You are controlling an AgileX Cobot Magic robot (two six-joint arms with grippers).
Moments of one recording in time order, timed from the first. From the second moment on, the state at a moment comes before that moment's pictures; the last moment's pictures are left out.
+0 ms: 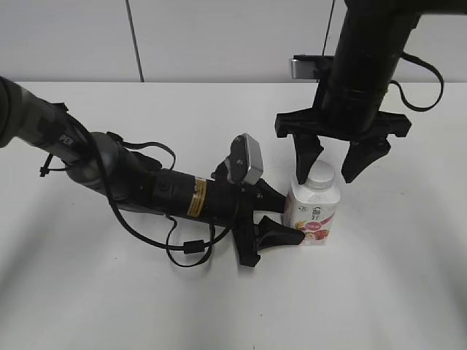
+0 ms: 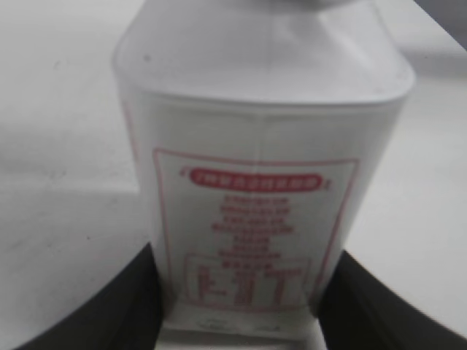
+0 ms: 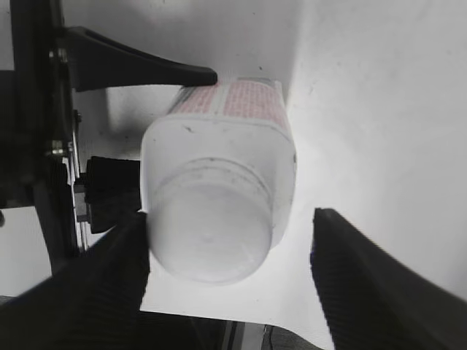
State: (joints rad) left arm -0.53 2.39 -1.25 1.36 -0.96 -0.60; right arm 0.47 1.93 -1.48 0.14 1.21 0.27
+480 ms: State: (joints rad) left arm -0.53 2.39 -1.25 1.36 -0.96 -0.60; right arm 0.47 1.96 -1.52 0.16 1.21 0.25
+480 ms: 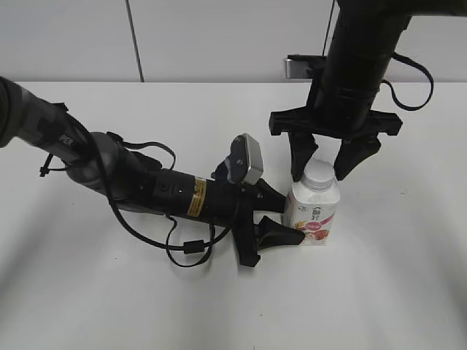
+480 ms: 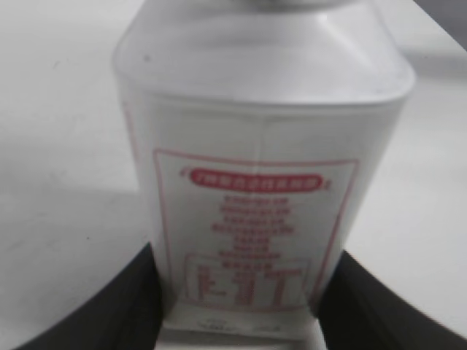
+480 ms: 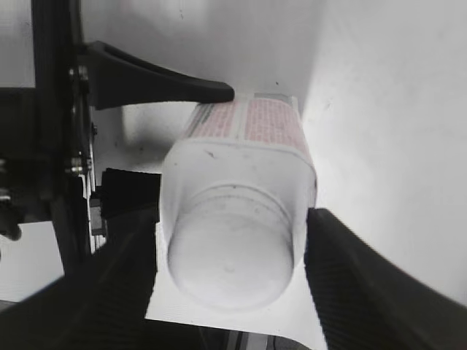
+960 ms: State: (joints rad) left arm -0.53 2.39 -1.25 1.36 -0.96 -0.60; right arm 0.47 1.96 -1.52 0.17 1.21 0.25
